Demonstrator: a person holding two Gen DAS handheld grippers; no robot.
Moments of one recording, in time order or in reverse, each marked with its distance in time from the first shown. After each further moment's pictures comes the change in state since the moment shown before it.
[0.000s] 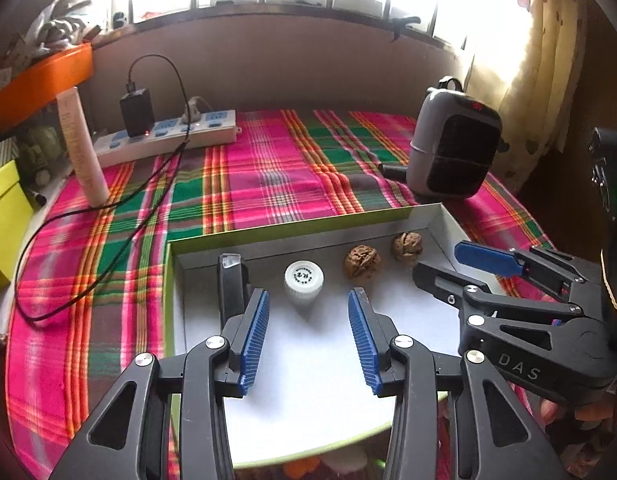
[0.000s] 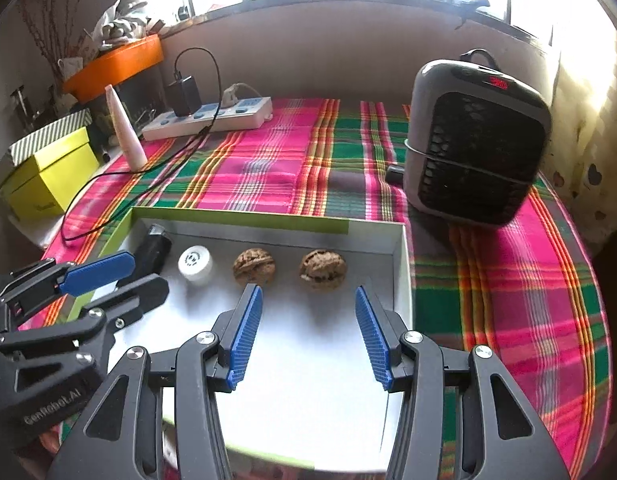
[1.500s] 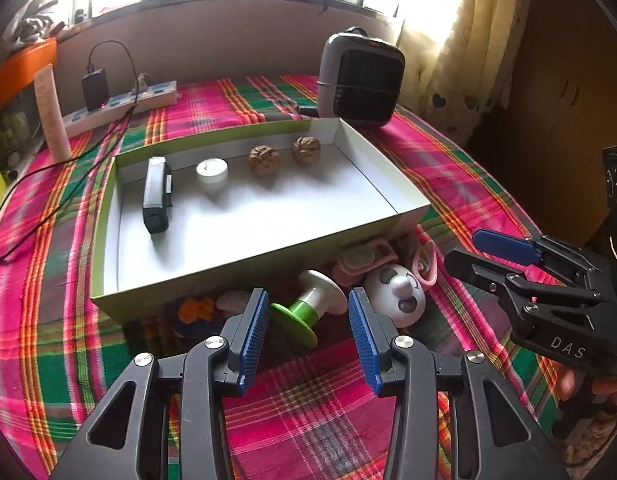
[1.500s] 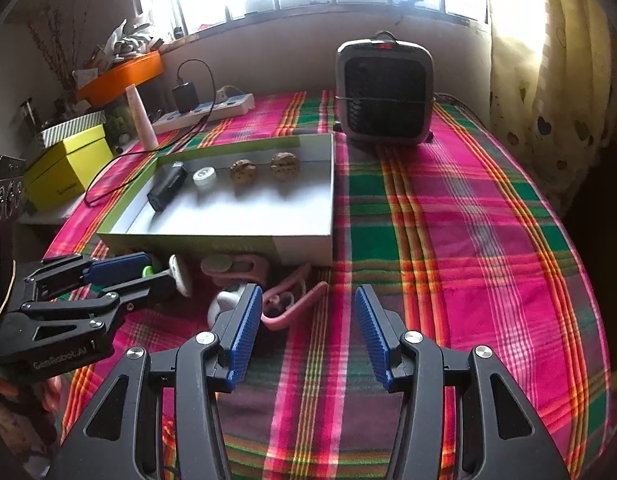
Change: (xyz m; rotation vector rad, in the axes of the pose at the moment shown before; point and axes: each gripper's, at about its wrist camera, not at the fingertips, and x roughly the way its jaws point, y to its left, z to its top) left arm -0.034 -0.044 -0.077 0.095 0.070 -0.149; right arm -0.076 -0.022 -0.102 0.088 -0.038 -0.029
